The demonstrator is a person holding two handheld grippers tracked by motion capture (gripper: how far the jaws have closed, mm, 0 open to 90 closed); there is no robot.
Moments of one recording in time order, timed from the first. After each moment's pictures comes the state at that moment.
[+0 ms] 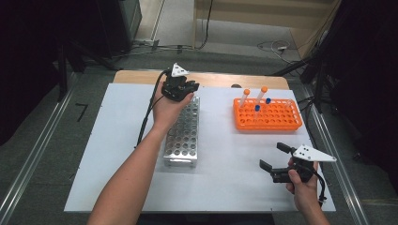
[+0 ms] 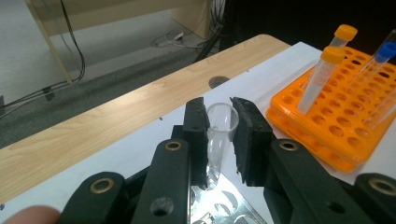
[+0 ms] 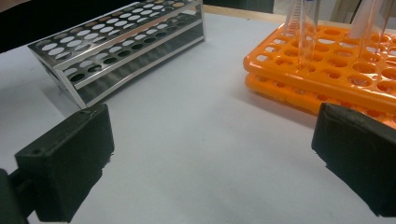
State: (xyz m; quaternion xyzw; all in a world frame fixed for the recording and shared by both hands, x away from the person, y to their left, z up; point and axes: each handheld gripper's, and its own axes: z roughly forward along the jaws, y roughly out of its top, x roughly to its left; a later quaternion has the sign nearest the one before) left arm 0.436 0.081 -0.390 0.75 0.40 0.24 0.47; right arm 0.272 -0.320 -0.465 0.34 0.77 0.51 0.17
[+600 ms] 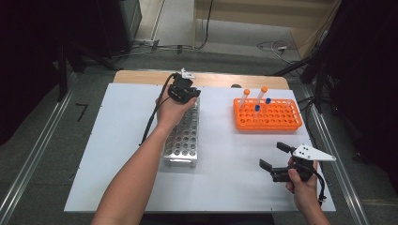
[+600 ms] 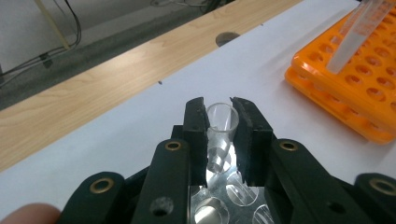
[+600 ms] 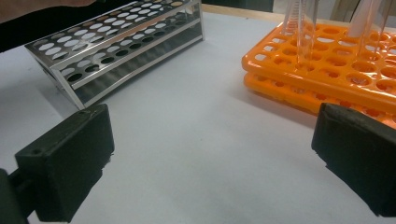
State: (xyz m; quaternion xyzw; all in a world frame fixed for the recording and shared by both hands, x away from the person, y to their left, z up) left arm 0.456 0.069 -0.416 0.79 0.42 0.21 0.40; right arm 0.275 -0.321 -0.466 0.34 0.77 0.51 0.17
